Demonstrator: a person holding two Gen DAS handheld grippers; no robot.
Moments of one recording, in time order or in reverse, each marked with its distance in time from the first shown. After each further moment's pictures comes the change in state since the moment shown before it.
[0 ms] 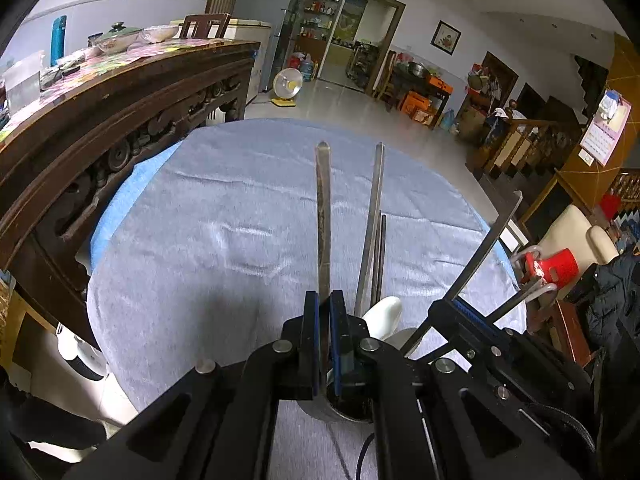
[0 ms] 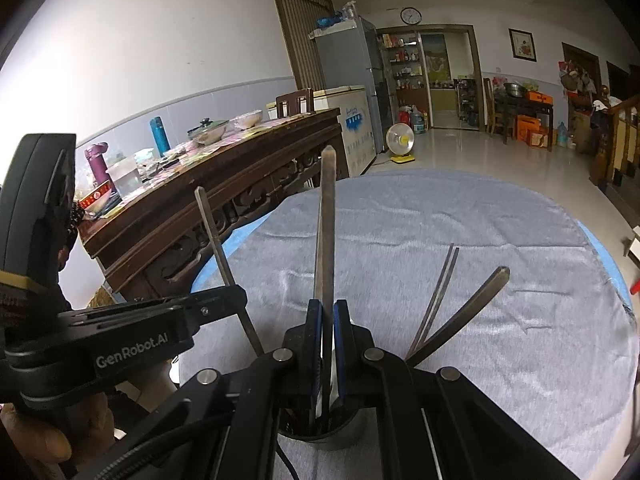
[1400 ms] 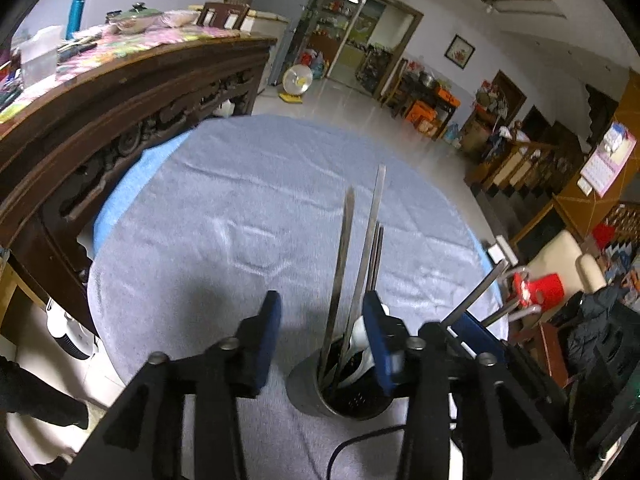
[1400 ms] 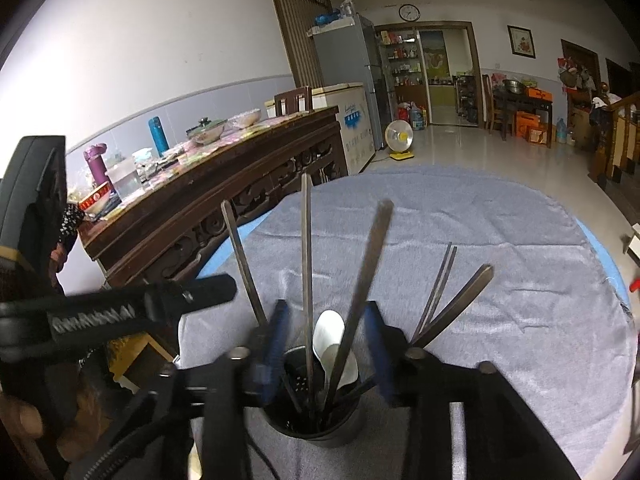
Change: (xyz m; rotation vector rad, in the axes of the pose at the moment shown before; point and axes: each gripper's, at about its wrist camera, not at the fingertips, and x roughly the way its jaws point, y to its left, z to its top) left arm -0.022 0.015 0.012 -0.106 -0.006 -0.039; right arm -0.008 -0.003 0.004 0.007 -0.001 -0.004
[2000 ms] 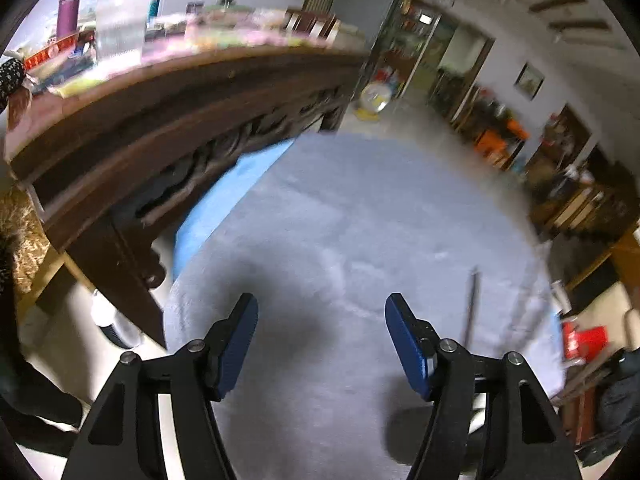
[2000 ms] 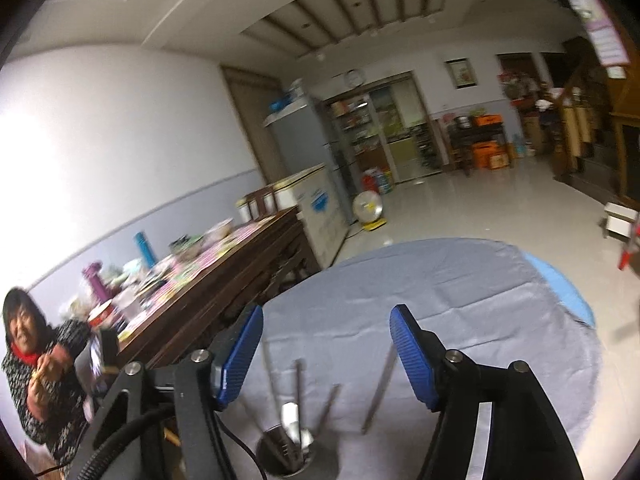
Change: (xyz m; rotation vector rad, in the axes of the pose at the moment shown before) left arm 0.036 0.093 0.027 -0.130 -0.019 0.242; right arm -0.114 -0.071 0.048 0.213 -0.299 -0.054
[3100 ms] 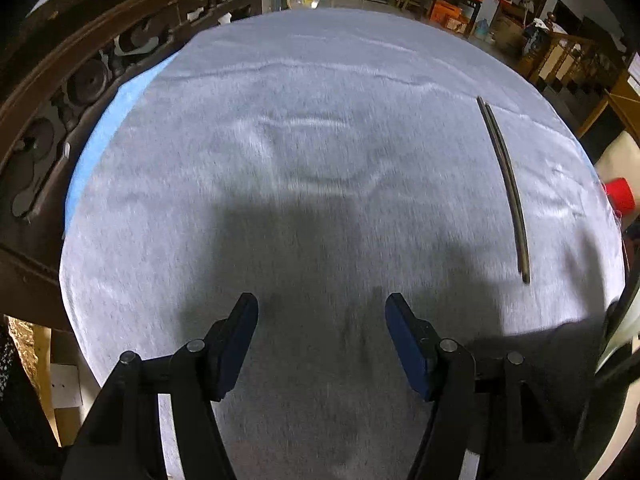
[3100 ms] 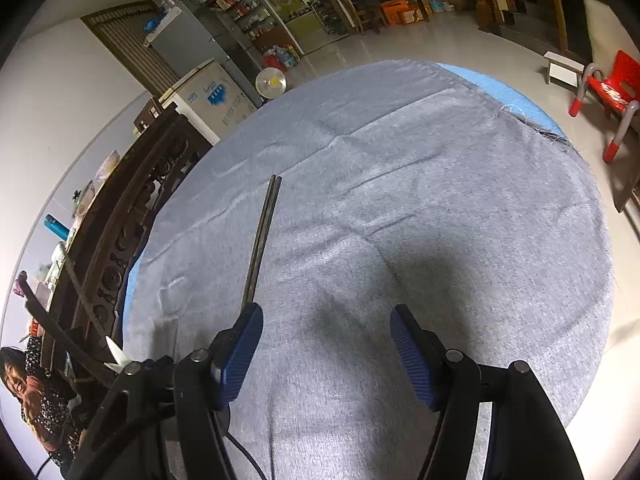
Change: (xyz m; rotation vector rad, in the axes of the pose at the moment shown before) left arm 0.118 -0.058 -0.071 0.374 0.305 0.012; right arm 0.114 -0.146 -0.090 0.292 0.491 -0.203
